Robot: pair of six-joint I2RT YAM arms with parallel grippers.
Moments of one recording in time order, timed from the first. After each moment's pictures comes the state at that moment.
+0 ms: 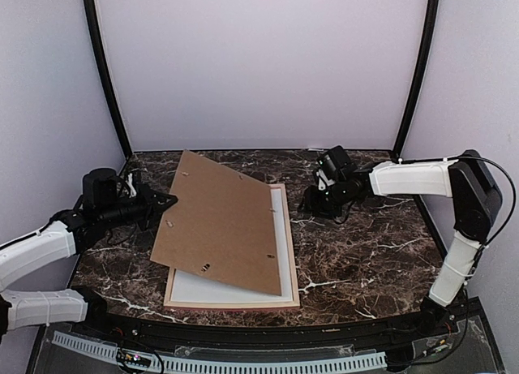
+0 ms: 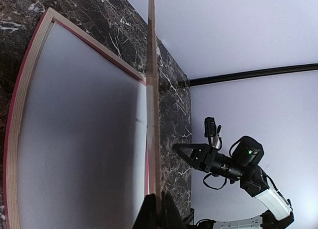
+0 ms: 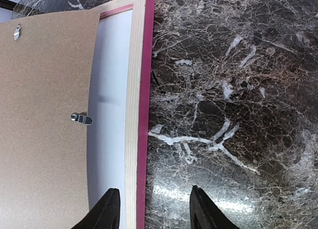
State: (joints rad) left arm -0.37 0.93 0.52 0.03 0.38 -1.14; right arm 0.63 1.76 1.17 -0.37 -0.14 0.66
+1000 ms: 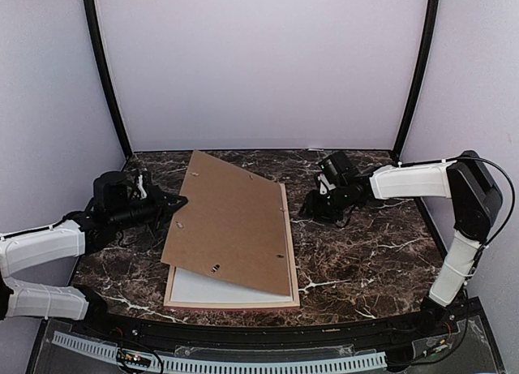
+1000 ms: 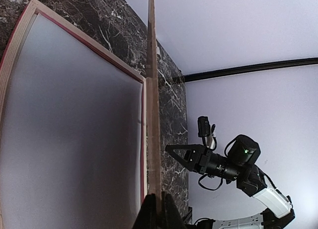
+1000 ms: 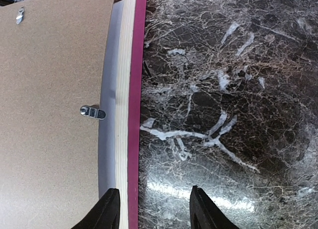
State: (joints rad) left arm -0.44 1.04 0.49 0.21 0.36 -1.17; right arm 0.62 1.76 1.12 -0.33 -0.16 0.66
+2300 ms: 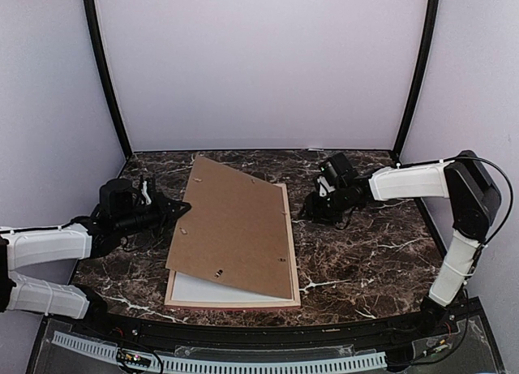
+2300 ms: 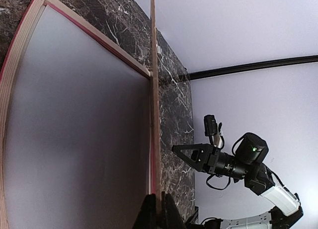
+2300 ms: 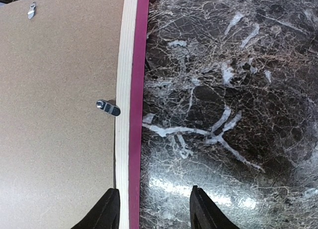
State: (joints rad) left arm -0.45 1.11 0.43 0.33 0.35 -1.17; right arm 0.62 1.77 1.11 -0.31 -0.19 0.66
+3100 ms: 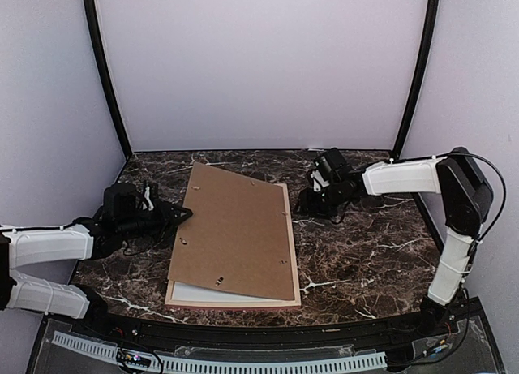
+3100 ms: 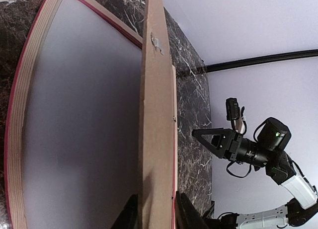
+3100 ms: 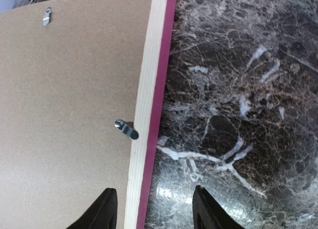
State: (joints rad) left arm -0.46 1.12 0.42 0.27 0.33 -1.09; right arm 0.62 1.83 1.19 -0.33 -0.19 0.59
